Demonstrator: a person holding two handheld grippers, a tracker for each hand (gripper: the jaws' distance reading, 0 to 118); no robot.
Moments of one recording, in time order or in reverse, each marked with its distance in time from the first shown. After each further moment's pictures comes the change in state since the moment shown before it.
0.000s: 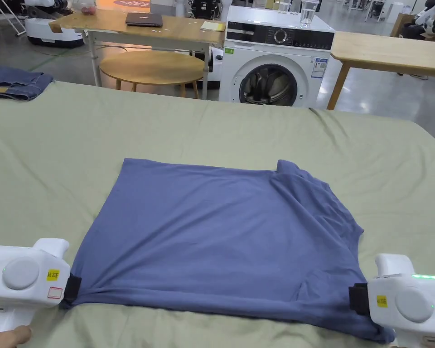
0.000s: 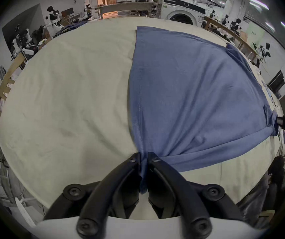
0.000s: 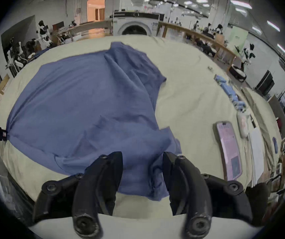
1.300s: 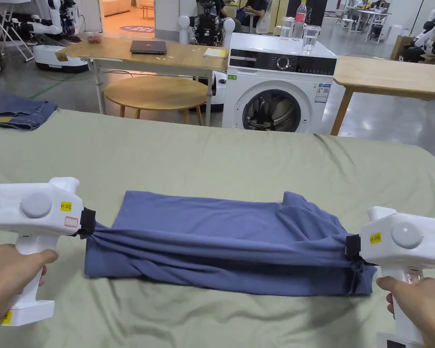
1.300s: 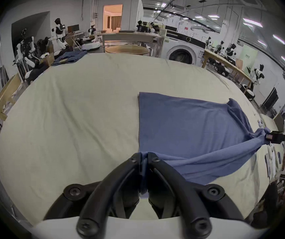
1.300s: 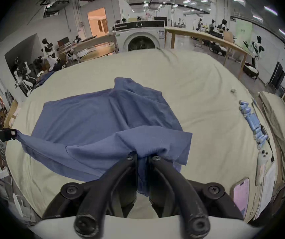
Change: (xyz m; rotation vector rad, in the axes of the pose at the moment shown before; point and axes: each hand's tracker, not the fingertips) left arm -0.028 0.179 -0.015 0.251 -0.059 0.044; right arm 0.002 0.177 -0.053 0.076 0.153 -0.073
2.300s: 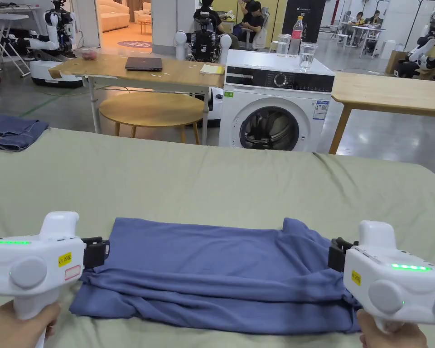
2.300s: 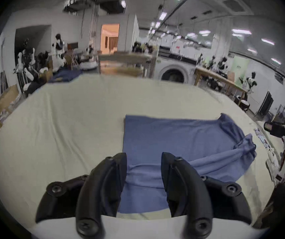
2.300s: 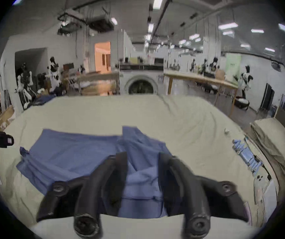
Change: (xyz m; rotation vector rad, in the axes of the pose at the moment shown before) left arm 0.051 -0.028 0.025 0.265 -0.038 -0.039; right arm -0.059 -0.020 0.027 0.489 -0.070 0.071
